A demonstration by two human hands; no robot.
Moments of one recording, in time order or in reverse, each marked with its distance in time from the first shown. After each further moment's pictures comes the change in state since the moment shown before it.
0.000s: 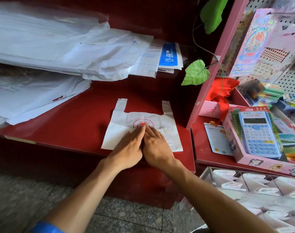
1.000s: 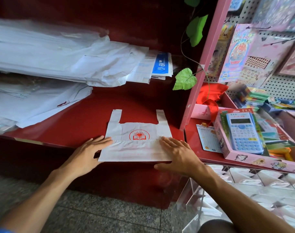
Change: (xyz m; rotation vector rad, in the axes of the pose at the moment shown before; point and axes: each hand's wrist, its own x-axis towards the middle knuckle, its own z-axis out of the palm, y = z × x) left_hand -0.075 -0.097 -0.045 0.136 0.063 0.030; right_hand -0.077 0.060 -0.040 -0.183 -0.121 -0.003
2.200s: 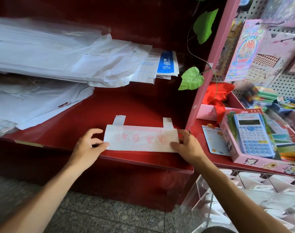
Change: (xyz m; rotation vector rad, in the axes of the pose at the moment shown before) left_hand 0.010 0.035 -0.020 -0.543 0.303 -0.535; right_hand 0.027 0.005 -0.017 0.750 0.279 0.383
